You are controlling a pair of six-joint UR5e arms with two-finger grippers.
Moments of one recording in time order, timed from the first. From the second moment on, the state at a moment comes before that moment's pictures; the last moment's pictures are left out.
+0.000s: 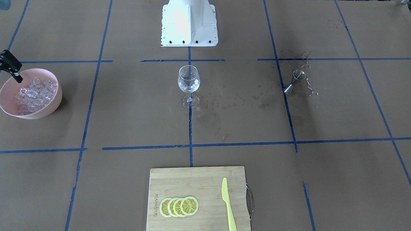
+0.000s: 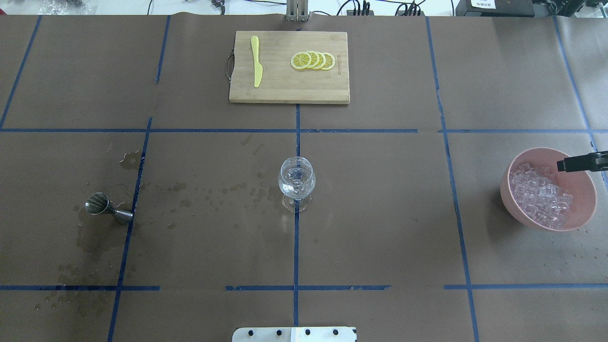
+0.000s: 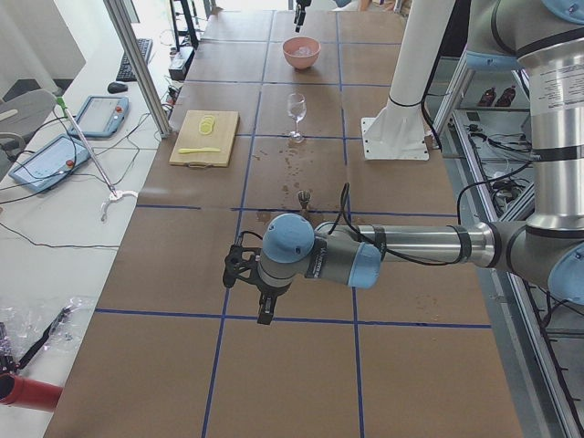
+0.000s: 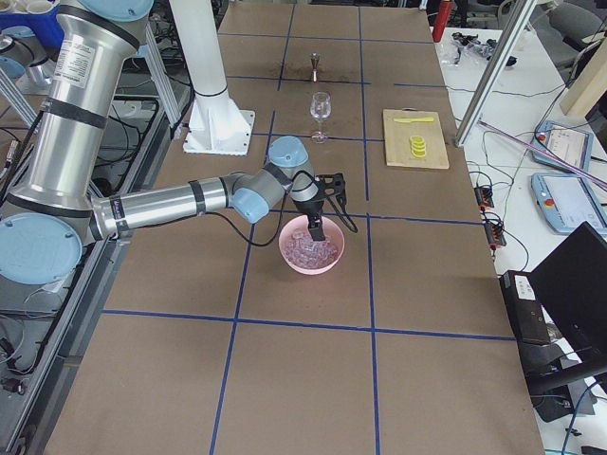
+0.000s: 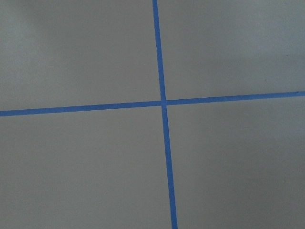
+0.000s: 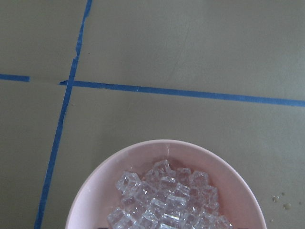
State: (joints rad) left arm -1.66 -1.39 -1.75 -1.81 -2.42 -0.03; right arm 1.02 -1.88 2.05 -1.01 2.04 0.77
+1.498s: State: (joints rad) left arm -1.66 -1.39 -1.74 -1.82 -2.43 -0.03; right arm 0.81 -1.88 1.96 -0.98 1.86 0.86
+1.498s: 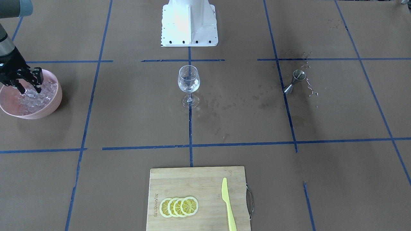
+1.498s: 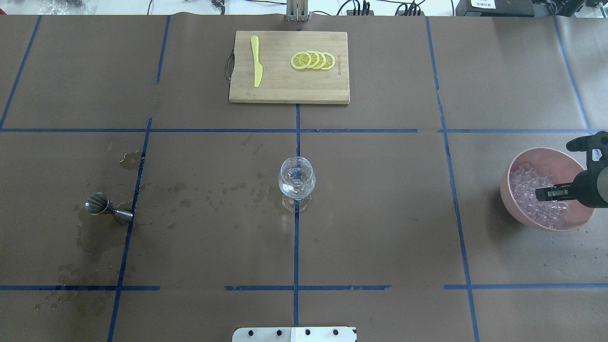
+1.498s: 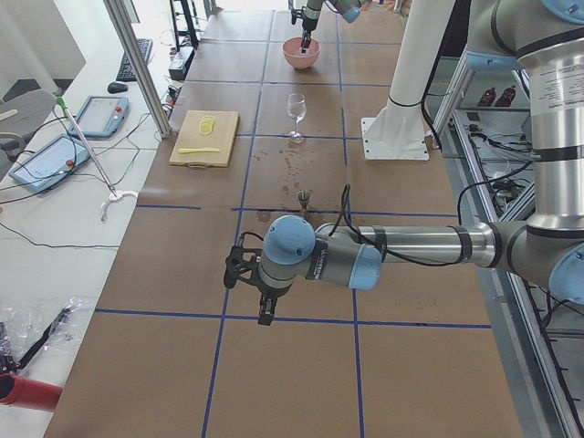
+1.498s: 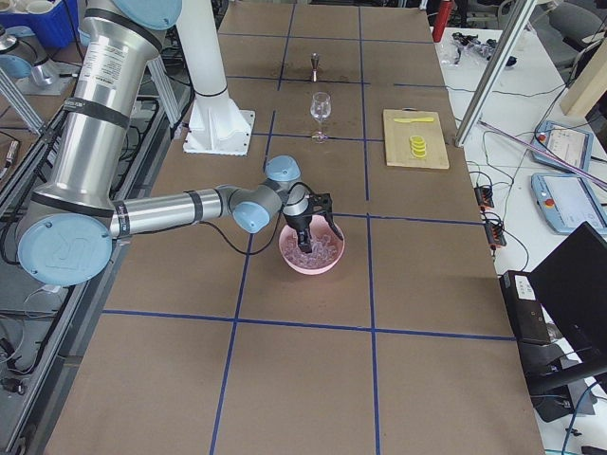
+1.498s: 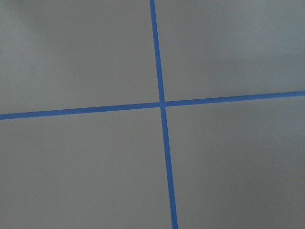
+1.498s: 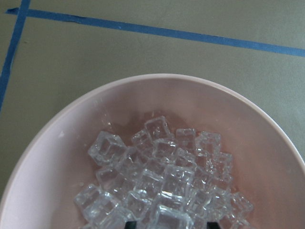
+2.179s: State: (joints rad) left arm -1.66 -1.38 -1.74 -1.82 -2.43 -0.02; right arm 0.81 -1.86 1.96 -0.98 1.84 0.85
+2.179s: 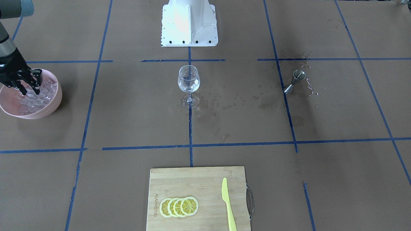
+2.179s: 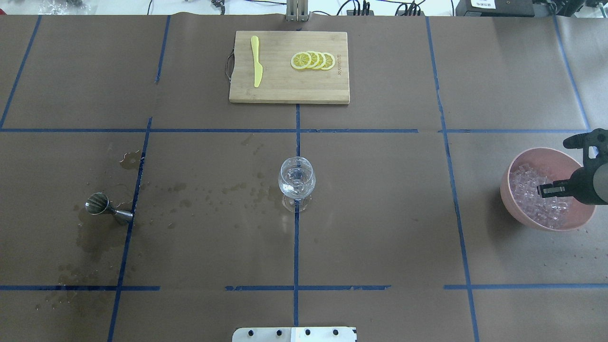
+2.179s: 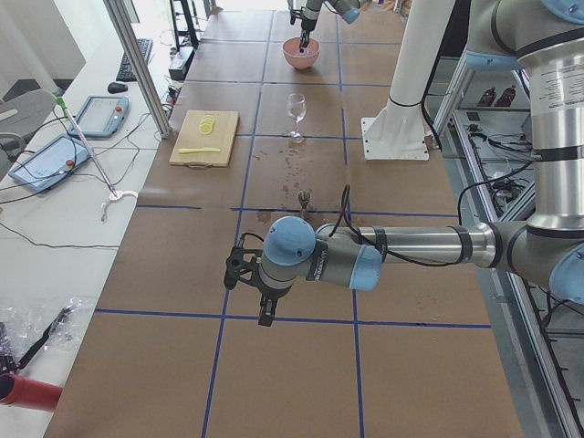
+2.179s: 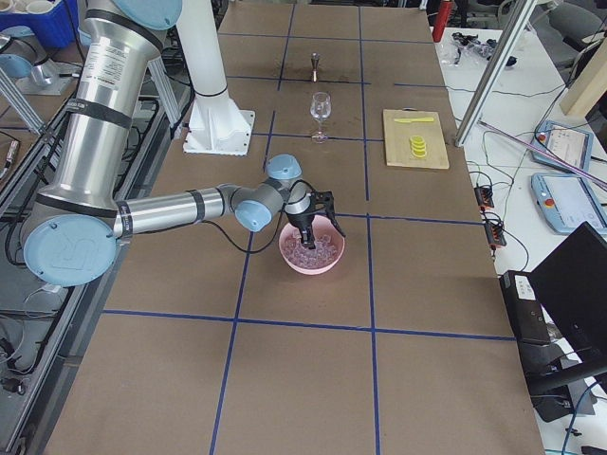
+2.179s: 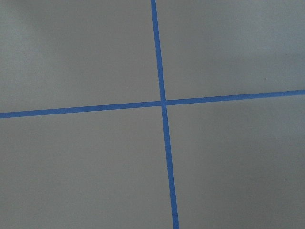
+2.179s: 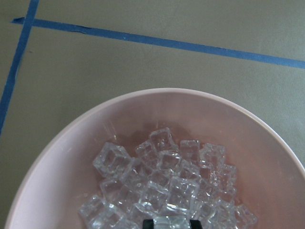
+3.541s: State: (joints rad) left arm -1.61 -1.39 -1.75 -1.82 -2.37 -0.02; right arm 0.80 -1.34 2.26 -1.67 1.98 1.04
